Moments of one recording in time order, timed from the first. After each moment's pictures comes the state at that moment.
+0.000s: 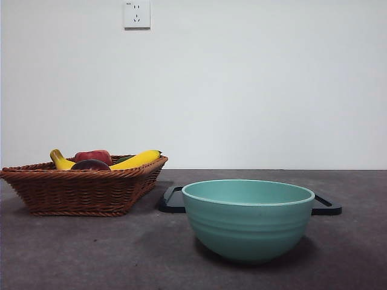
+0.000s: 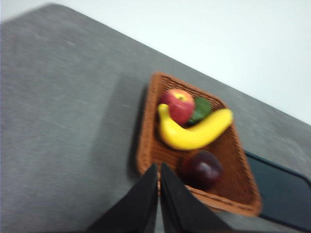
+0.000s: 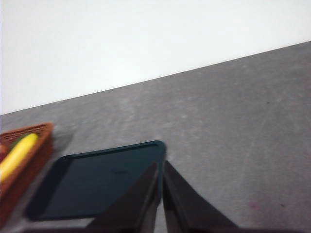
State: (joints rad) left arm 0.07 0.11 0.38 -0.50 0.19 -0.41; right arm -0.08 0.09 0.40 -0.45 -0.23 0.30
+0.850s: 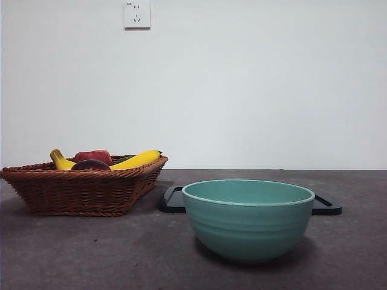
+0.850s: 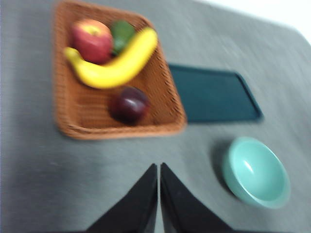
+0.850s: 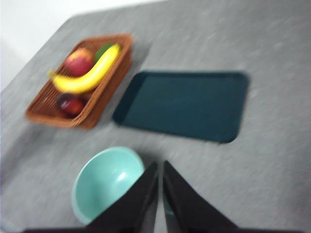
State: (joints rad) left arm 0.03 0.51 0.79 -0.87 0.49 -0.12; right arm -0.04 0.52 0.79 -0.83 -0.57 0.12
